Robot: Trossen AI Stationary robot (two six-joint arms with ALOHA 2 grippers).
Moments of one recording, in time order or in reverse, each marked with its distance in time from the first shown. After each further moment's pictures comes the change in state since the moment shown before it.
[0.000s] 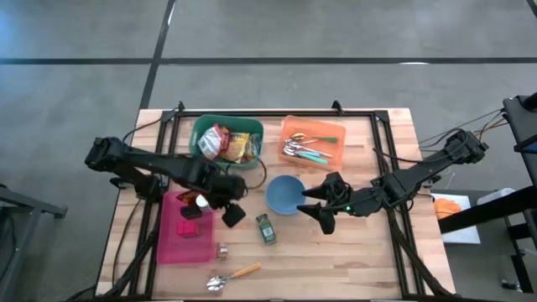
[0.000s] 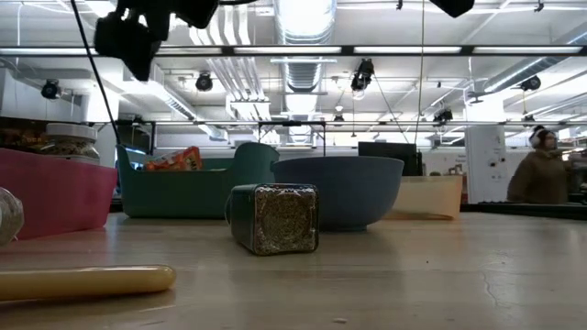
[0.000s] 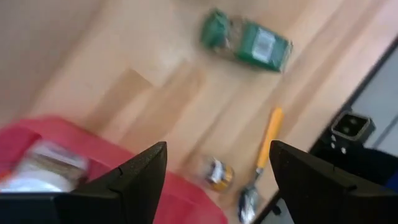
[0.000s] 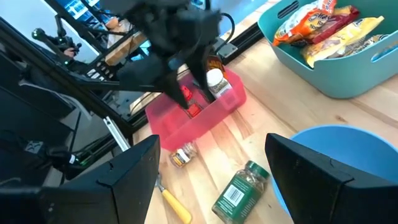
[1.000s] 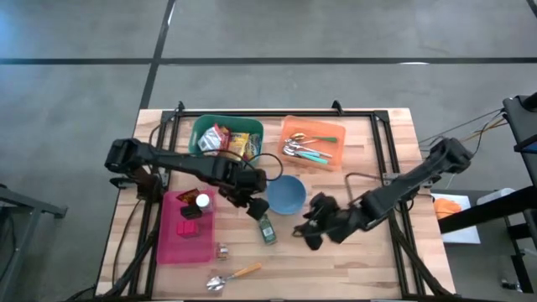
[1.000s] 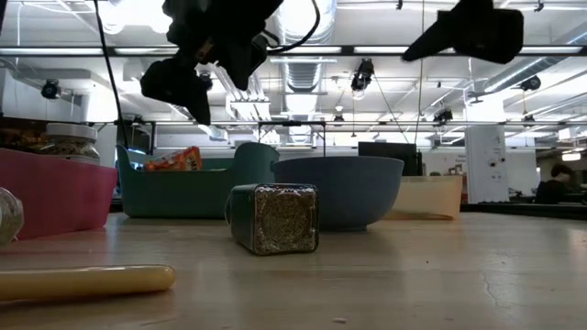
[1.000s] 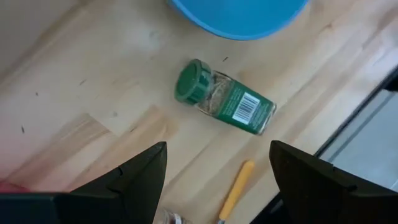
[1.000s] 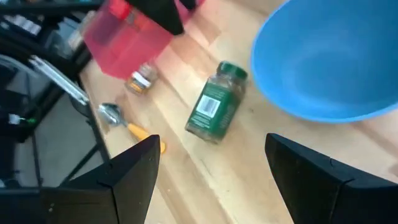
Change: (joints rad) left arm 0.117 0.183 -0.002 0.229 0.107 -0.079; right arm 0.048 0.236 0.071 -0.234 -0.106 0.372
